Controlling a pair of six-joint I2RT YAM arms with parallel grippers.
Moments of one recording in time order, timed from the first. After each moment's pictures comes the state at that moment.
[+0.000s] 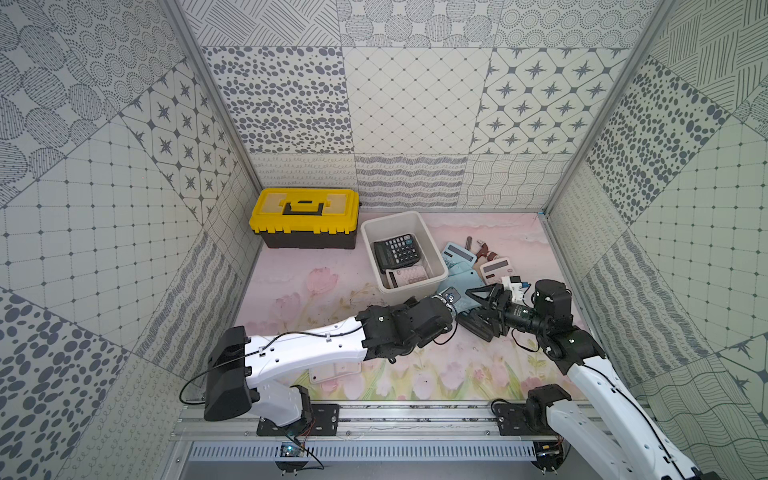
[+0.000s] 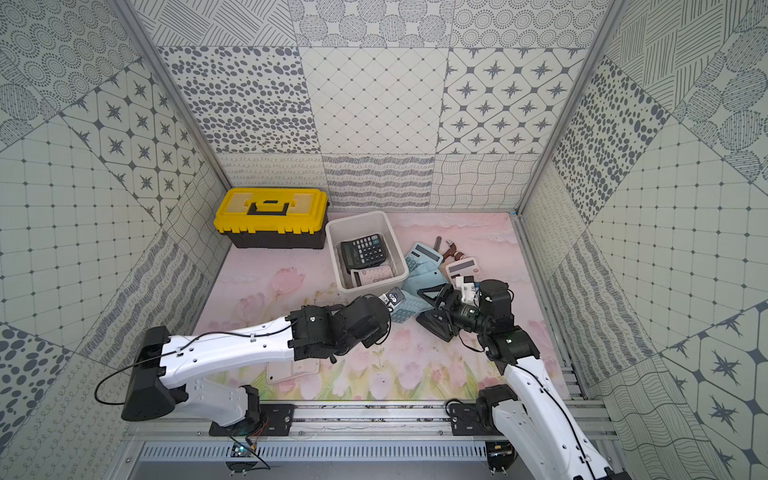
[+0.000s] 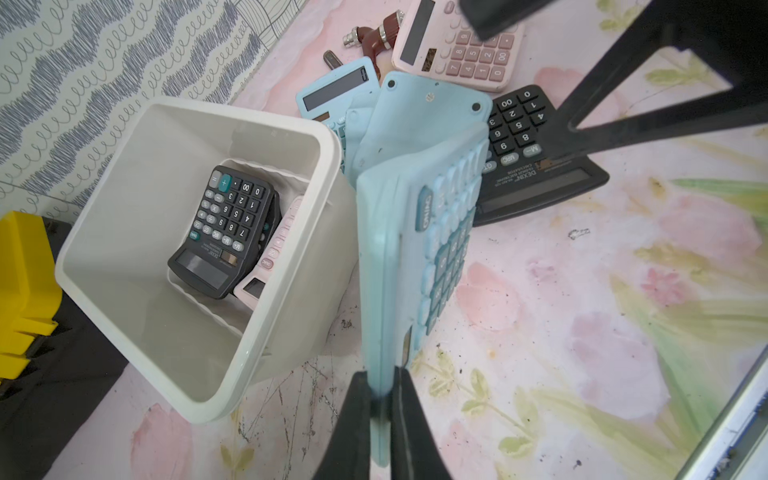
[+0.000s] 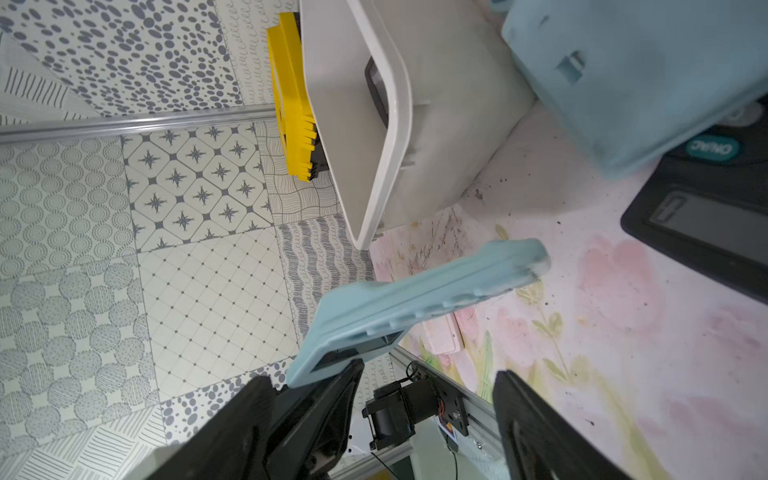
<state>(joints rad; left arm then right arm) -1.17 1.43 1.23 -0.63 -0.50 -0.04 0.21 0.73 0.56 -0.32 -0.72 1.20</state>
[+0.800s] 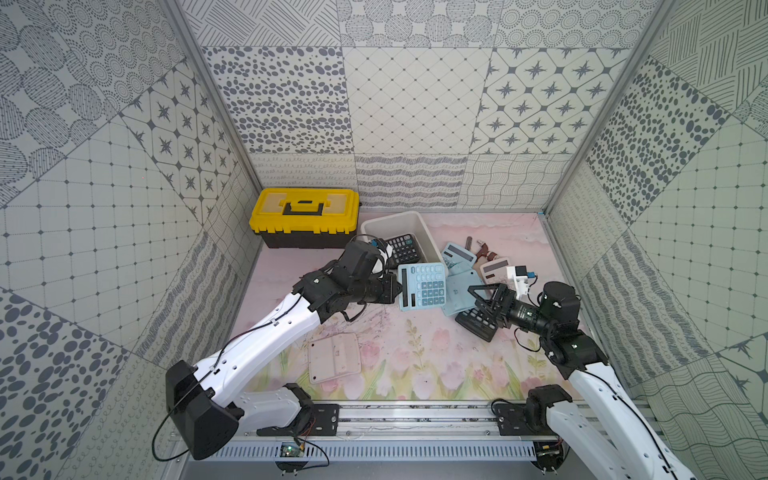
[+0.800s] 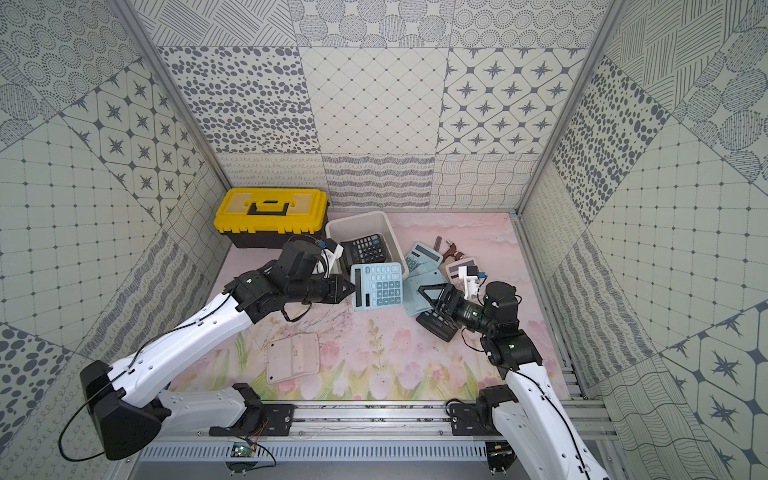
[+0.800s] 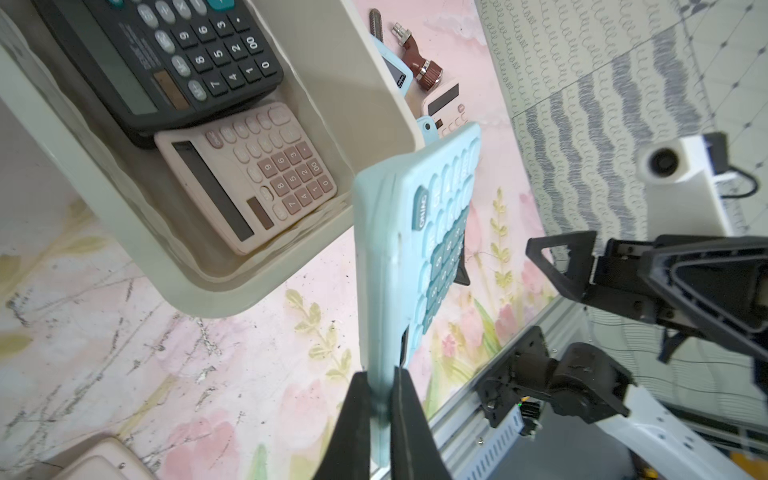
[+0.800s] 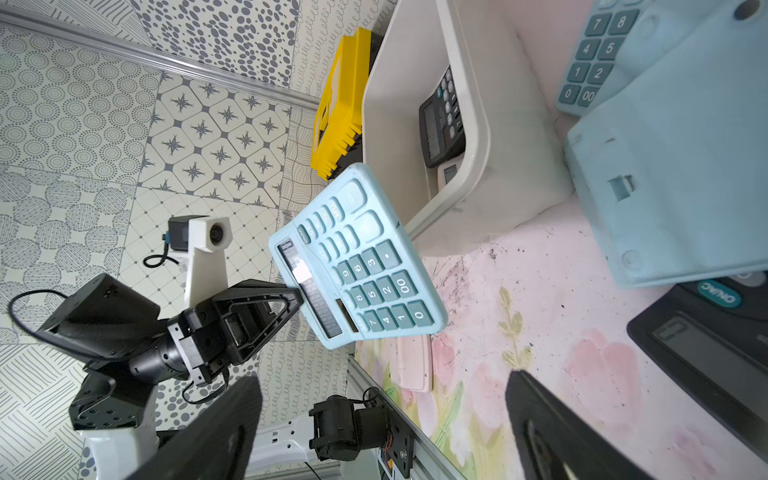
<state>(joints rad) -0.62 1.24 1.19 -0.69 0.27 -0.60 0.19 0.70 0.52 -0.17 -0.73 1.01</state>
